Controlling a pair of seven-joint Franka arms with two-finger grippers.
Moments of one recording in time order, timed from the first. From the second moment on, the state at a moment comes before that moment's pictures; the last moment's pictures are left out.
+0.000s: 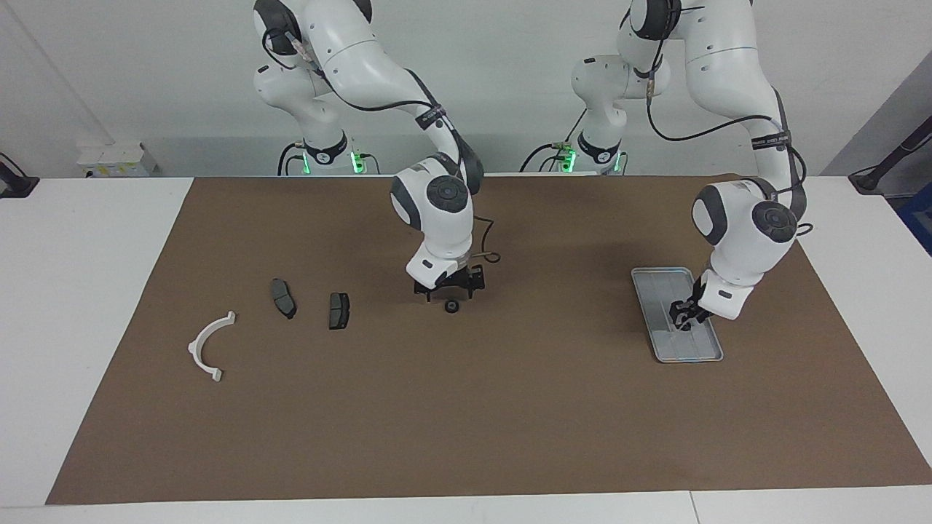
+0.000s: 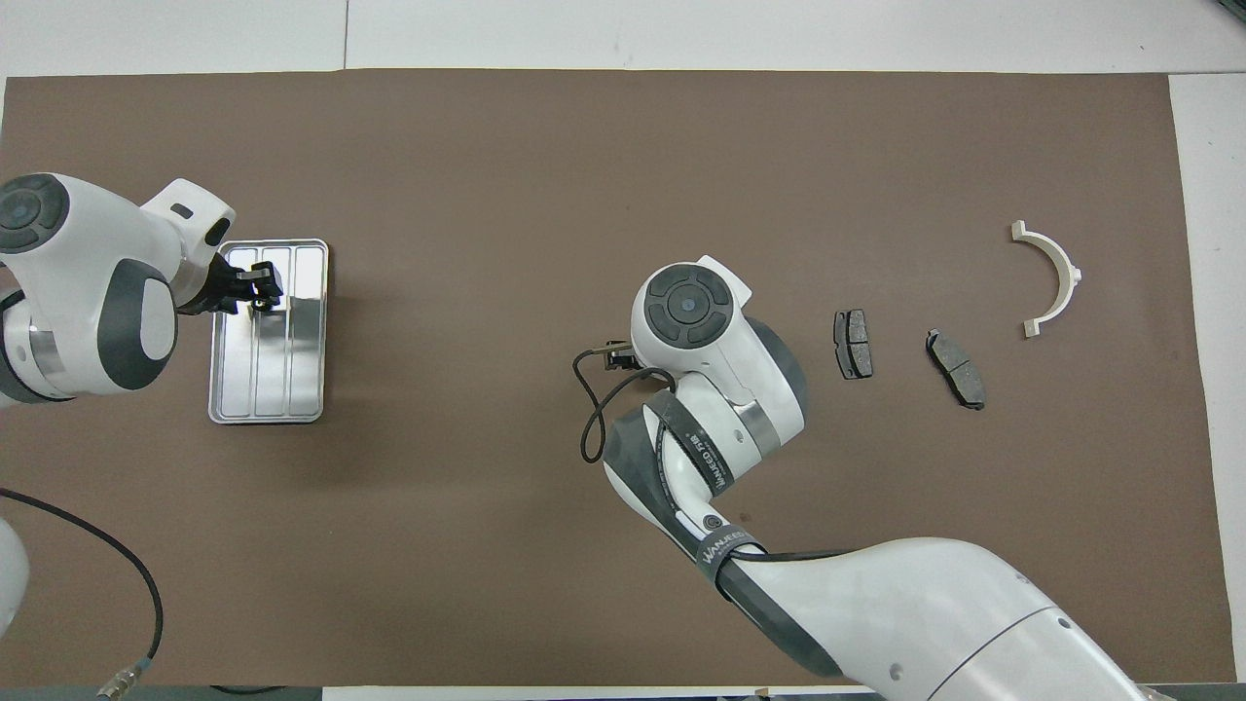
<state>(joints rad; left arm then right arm) -0.05 0.35 0.06 -1.93 0.00 2.29 -0.14 0.51 0.45 0.05 -1.81 -0.03 2.25 0.52</state>
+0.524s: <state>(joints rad) -0.05 0.35 0.06 -1.94 0.00 2.31 -0.14 0.49 0.45 0.05 -1.83 -0.03 2.30 0.51</state>
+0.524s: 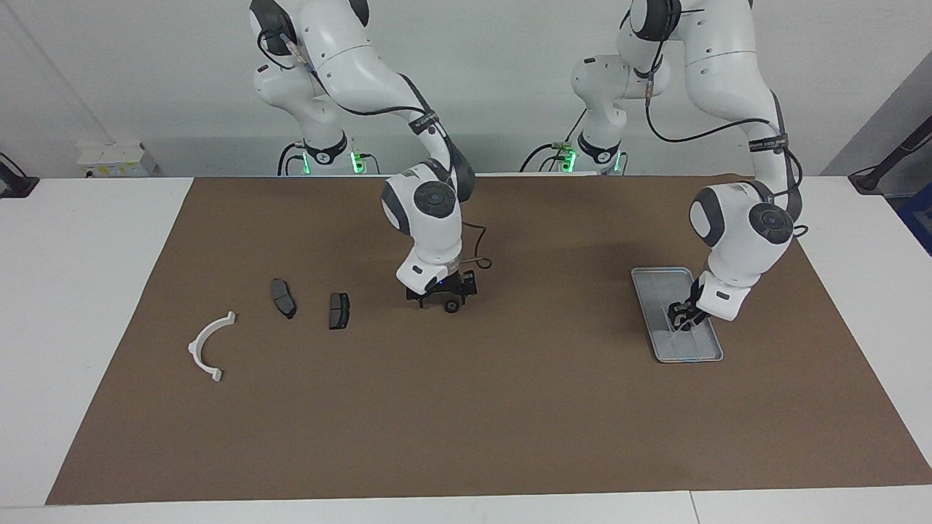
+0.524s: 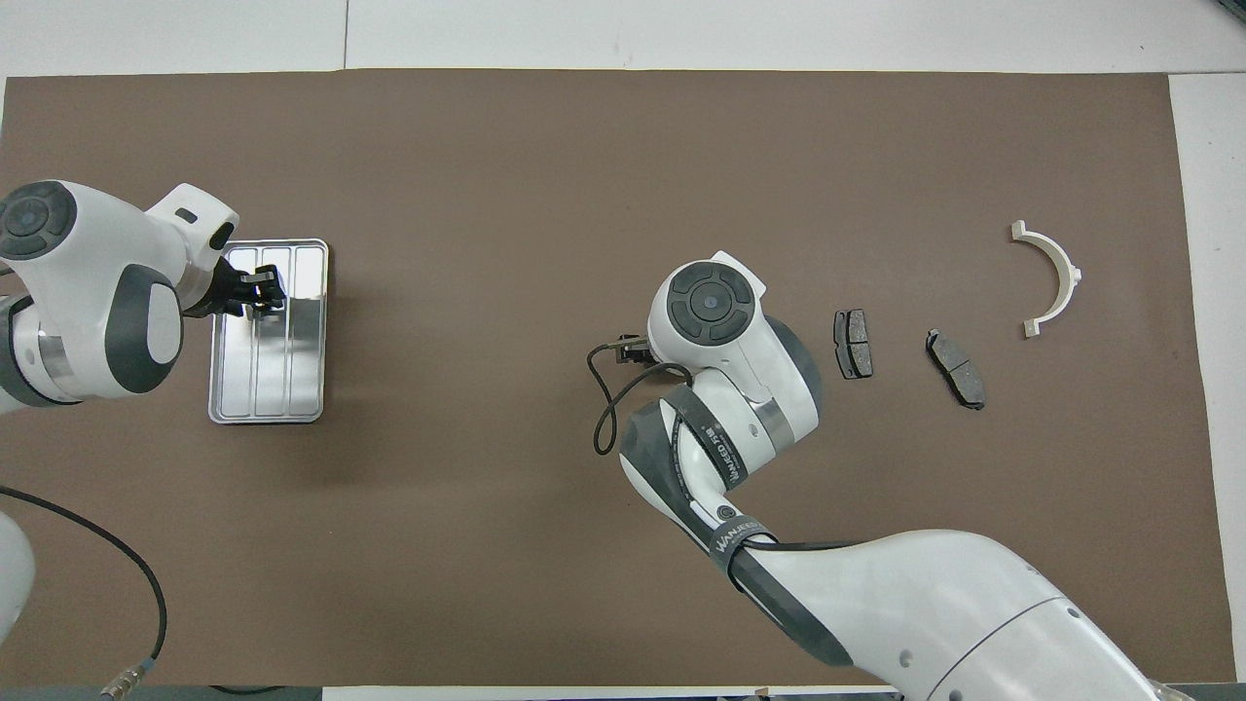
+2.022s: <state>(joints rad) -0.05 0.36 0.05 -1.87 -0.02 2.21 -0.17 0.51 0.45 0.05 -1.84 -0.03 2.31 0.53</state>
